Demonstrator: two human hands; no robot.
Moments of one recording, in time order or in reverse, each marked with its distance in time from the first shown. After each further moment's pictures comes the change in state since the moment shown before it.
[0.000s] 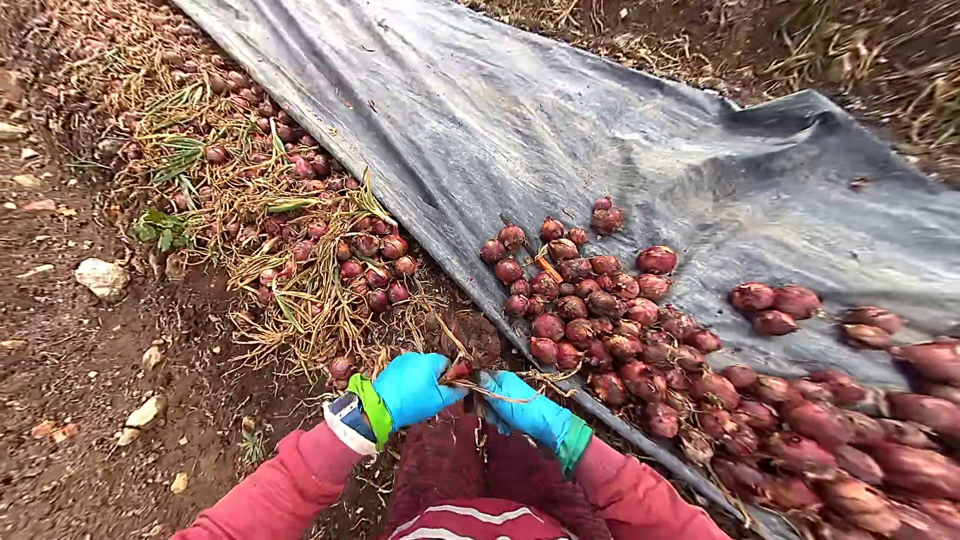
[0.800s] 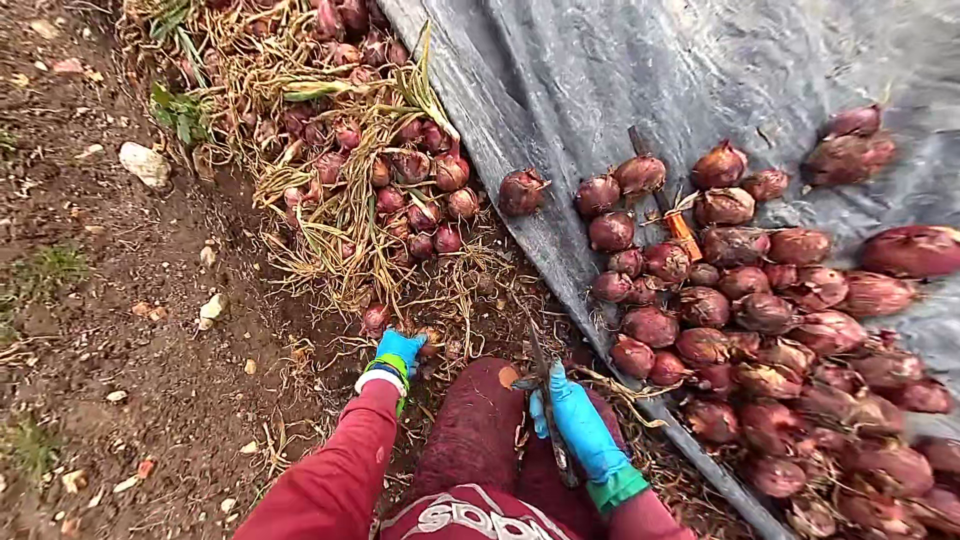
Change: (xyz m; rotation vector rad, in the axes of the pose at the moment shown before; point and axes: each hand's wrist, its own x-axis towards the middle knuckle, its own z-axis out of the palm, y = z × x) left_hand 0.124 -0.234 0.106 -0.764 0.224 -1.156; right_hand 0.078 0.078 0.005 0.479 0.206 0.347
